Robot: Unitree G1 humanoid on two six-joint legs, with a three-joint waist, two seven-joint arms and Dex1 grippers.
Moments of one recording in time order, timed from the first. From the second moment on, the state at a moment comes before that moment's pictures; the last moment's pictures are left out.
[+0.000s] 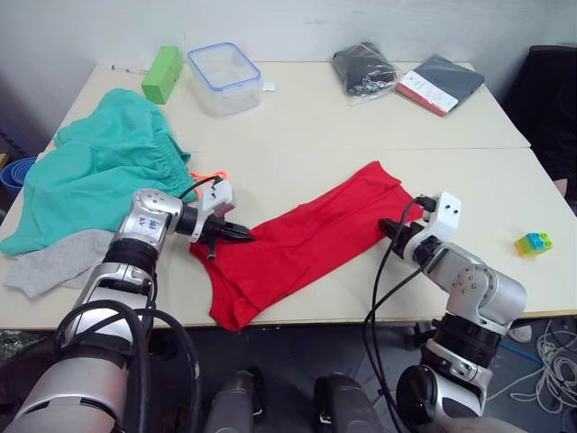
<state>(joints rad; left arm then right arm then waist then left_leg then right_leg) -0.98 0.53 -0.18 0.95 -0.03 0.05 -1.33 -0.56 -0.05 -0.56 -0.16 0.21 1.17 0.24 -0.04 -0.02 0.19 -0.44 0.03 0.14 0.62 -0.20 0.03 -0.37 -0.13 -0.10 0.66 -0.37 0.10</state>
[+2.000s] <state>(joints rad) -1.17 0.41 -0.16 0.92 -0.21 0.56 -1.11 -0.48 -0.51 -0.19 -0.37 0.50 1.50 0.64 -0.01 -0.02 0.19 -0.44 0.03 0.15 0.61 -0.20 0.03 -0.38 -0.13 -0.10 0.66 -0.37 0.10</state>
